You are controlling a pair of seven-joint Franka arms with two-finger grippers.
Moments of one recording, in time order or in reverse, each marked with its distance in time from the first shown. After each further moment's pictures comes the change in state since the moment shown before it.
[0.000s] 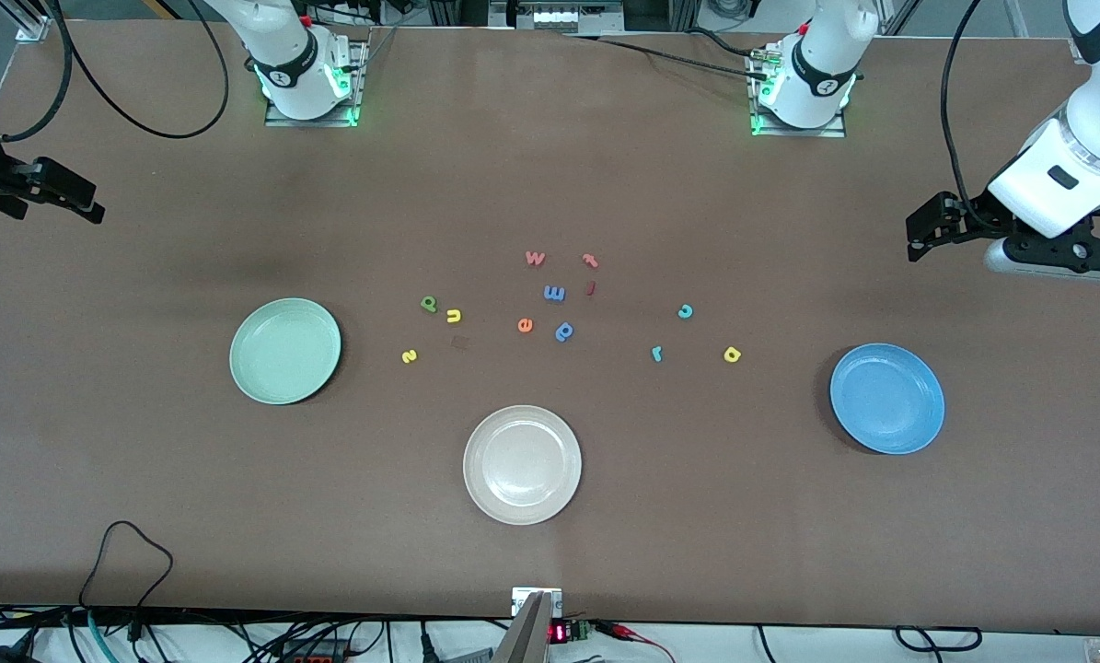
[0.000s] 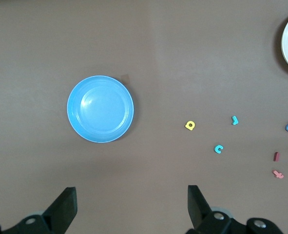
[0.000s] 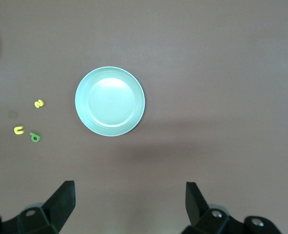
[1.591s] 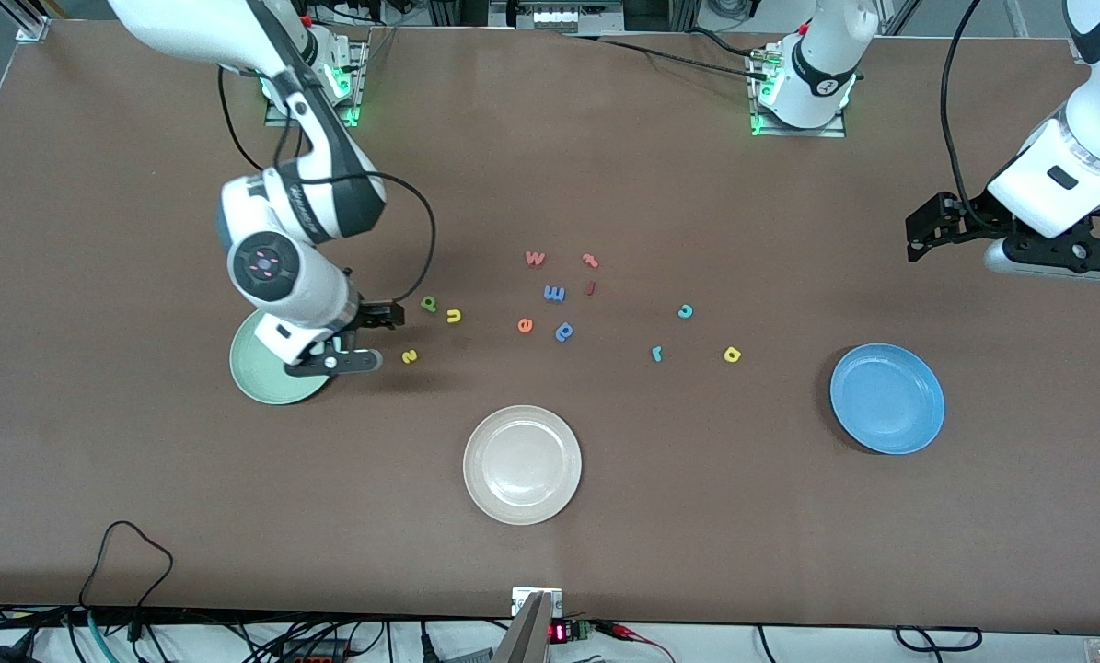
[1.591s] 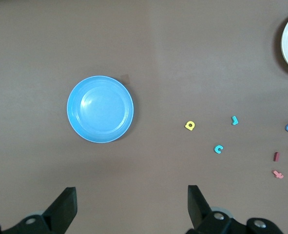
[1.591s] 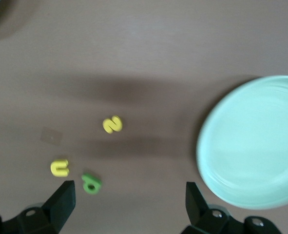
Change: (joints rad) left arm -0.001 0.001 0.000 0.001 0.000 0.000 0.000; right arm 0.469 0.565 0.012 -0.009 0.000 0.452 0.315
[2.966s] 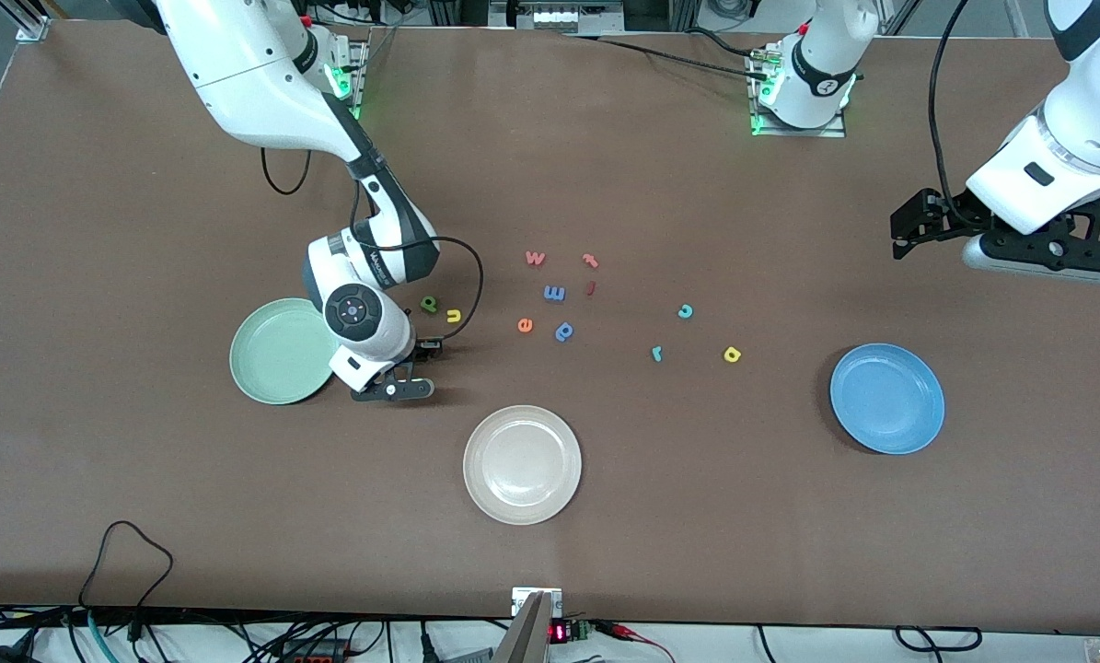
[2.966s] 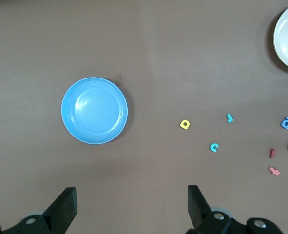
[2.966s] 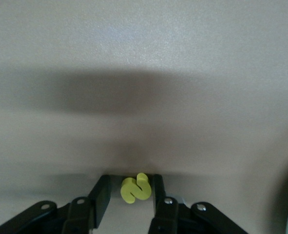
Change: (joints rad) left arm -0.010 0.001 -0.018 0.000 0.002 0.000 -0.001; right arm 0.043 0.224 -0.011 0.067 -0.002 0.180 0.054
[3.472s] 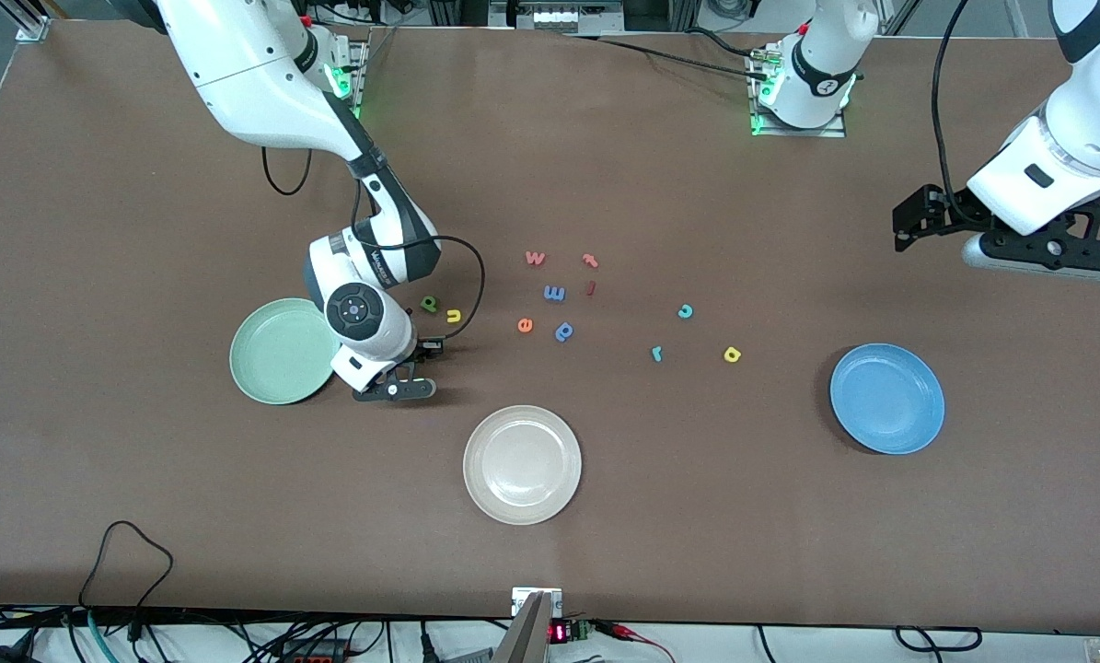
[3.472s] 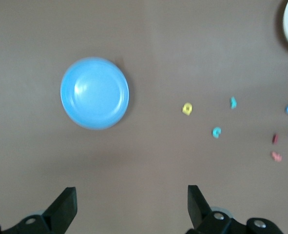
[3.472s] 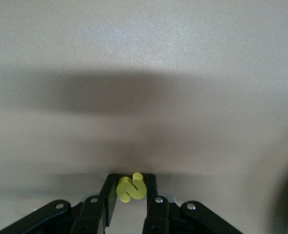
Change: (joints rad) left arm 0.005 0.001 0.001 0.000 0.001 -0.106 0.001; right arm 0.001 0.000 0.002 0.002 0.000 -0.001 0.000
